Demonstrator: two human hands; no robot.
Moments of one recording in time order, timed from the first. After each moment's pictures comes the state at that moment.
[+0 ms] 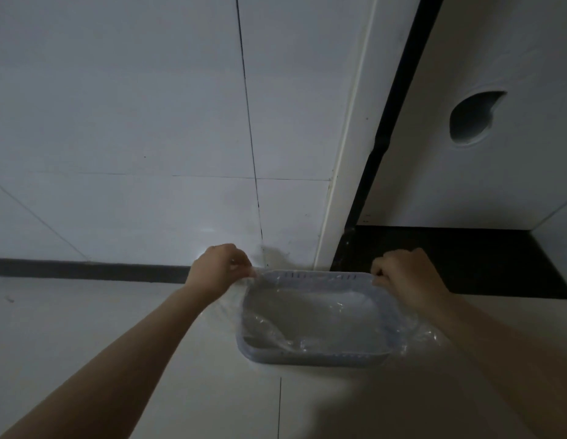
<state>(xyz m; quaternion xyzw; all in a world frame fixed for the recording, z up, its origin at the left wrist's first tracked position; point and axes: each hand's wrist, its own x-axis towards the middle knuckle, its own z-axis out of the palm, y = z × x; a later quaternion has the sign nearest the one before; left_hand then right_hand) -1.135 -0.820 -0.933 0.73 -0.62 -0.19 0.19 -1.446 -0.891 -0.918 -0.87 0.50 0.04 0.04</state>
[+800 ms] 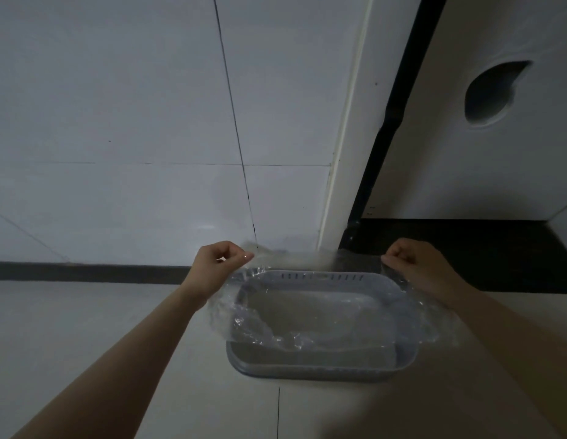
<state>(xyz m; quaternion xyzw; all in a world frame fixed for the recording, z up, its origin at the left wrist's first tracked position) -1.133 -0.842 -0.980 0.68 -0.45 -0.40 0.43 -1.465 -0.927 -0.962 -0.72 0.59 -0.16 0.33</state>
